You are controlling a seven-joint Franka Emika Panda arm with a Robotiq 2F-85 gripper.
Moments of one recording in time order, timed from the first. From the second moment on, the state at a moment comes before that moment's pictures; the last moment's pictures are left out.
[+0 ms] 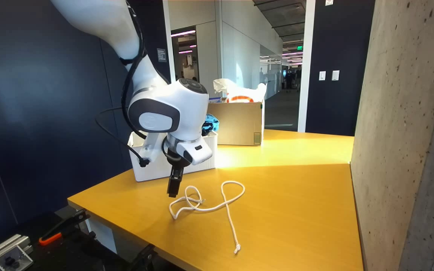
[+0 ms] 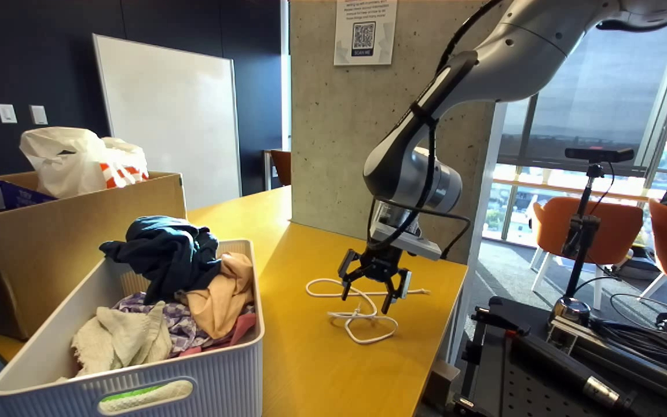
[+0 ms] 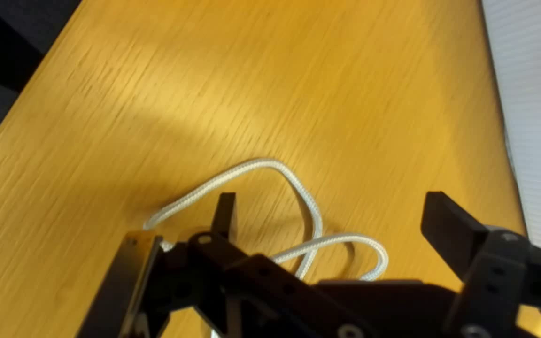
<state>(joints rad) -0.22 0.55 0.15 -2.13 0.76 2.63 0.17</state>
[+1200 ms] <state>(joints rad) -0.13 0.66 -0.06 -1.96 0.92 2.39 0.48</state>
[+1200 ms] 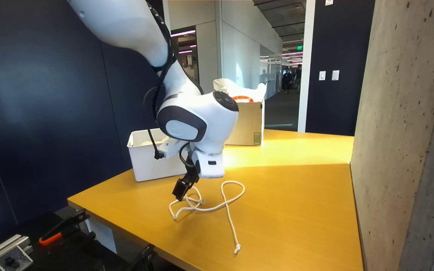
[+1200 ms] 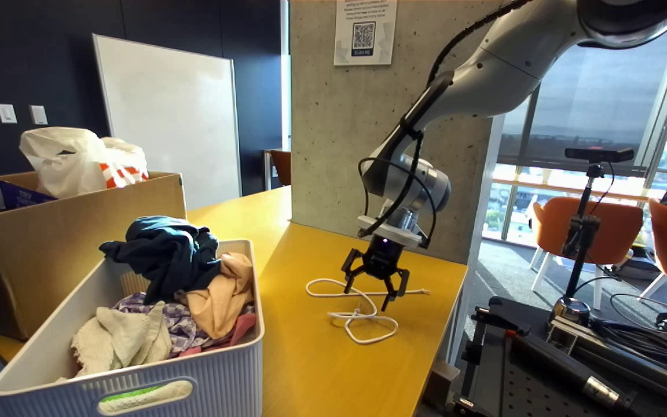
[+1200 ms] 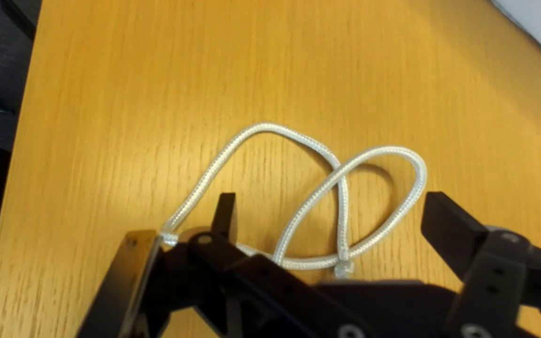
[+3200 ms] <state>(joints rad) -0.06 0.73 -0.10 -1.84 0.77 2.34 0.78</state>
